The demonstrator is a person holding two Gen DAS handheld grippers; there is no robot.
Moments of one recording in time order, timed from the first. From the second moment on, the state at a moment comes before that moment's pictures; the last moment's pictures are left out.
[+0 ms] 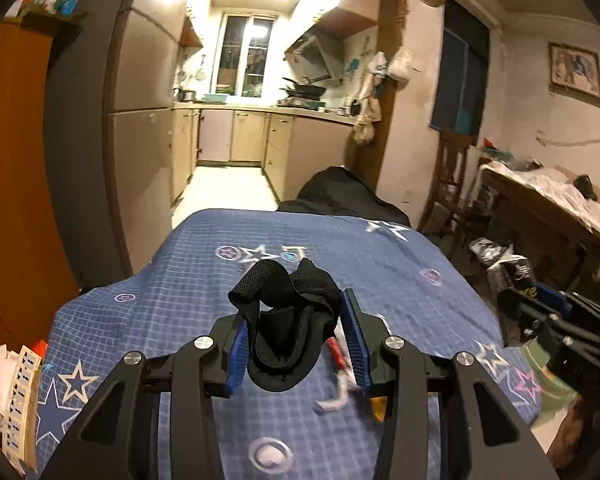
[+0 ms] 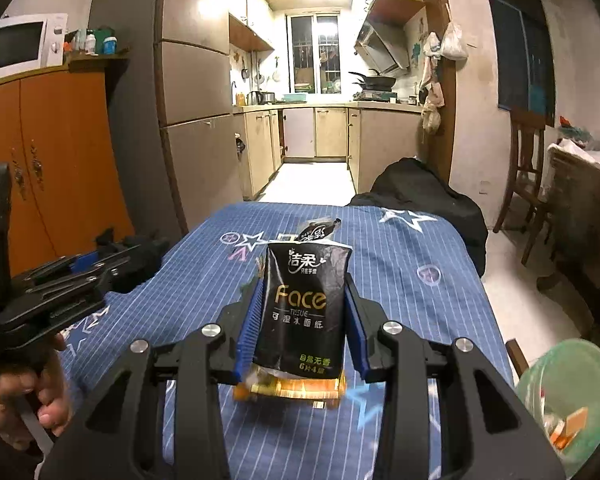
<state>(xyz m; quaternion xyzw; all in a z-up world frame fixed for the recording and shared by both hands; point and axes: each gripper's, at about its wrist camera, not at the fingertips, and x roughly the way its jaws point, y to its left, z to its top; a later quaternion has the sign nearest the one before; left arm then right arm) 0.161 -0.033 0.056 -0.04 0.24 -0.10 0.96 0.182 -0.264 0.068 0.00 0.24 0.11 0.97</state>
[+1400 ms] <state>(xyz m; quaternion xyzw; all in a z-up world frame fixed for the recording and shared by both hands) 0.144 -0.345 0.086 0.06 0.26 -0.32 0.91 0.113 -0.501 0.085 0.07 0.28 -0.09 0.95</state>
